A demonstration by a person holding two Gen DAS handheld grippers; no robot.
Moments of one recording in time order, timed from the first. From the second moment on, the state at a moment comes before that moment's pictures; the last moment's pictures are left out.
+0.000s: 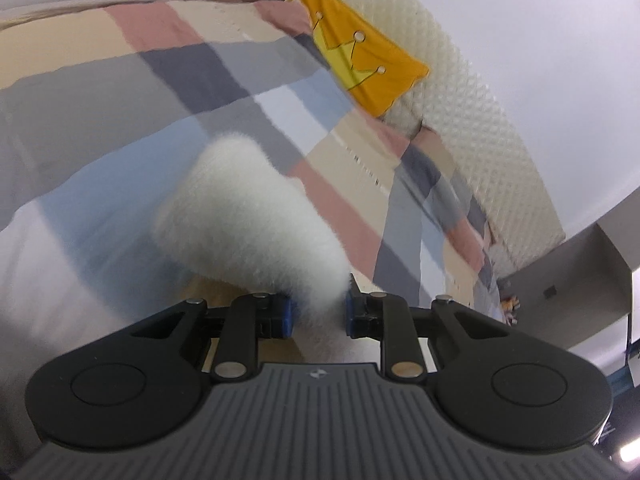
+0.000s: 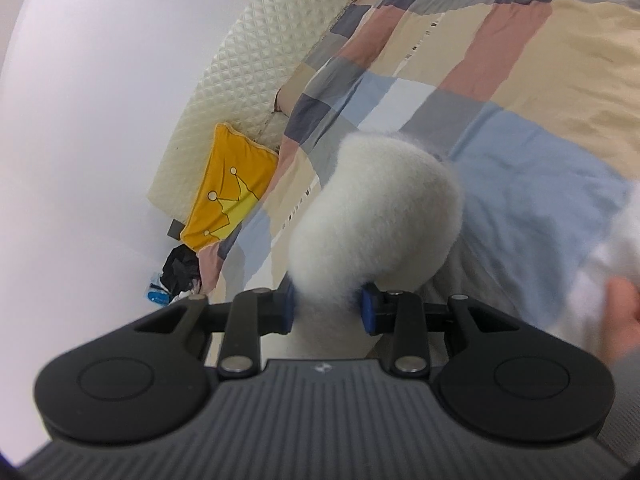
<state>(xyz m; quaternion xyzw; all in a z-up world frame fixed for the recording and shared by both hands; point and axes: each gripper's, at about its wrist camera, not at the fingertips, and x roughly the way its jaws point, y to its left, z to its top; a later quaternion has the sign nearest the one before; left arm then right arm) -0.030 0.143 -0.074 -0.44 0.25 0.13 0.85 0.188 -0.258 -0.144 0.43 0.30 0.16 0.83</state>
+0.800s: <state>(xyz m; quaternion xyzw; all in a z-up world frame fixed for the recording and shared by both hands) 0.089 0.168 -0.072 -0.44 0.28 0.18 0.83 0.261 -0.242 -0.155 0.47 0.37 0.08 0.80</state>
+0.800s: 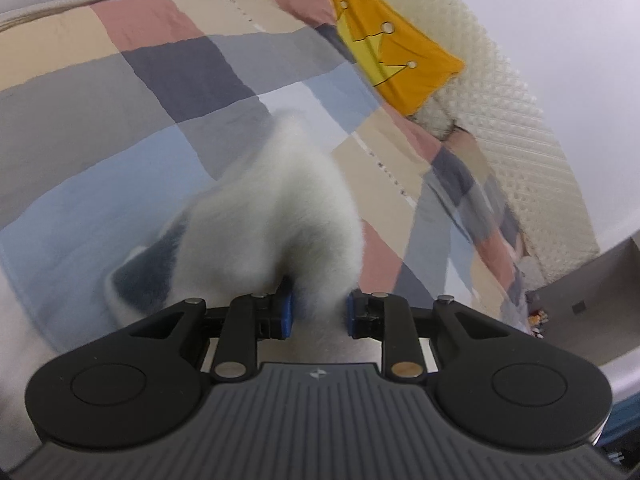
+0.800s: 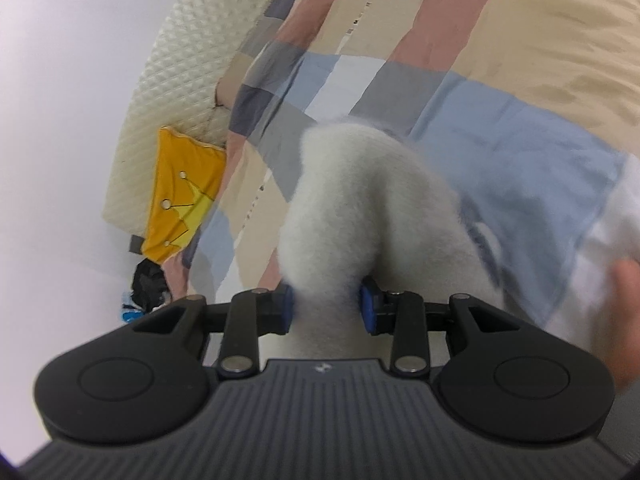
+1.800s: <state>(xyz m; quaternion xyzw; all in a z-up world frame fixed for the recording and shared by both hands) 0.190 0.201 -0.160 -0.39 0.28 0.16 0.86 0.331 -0.221 -0.207 0.43 0.36 0.11 0.82</state>
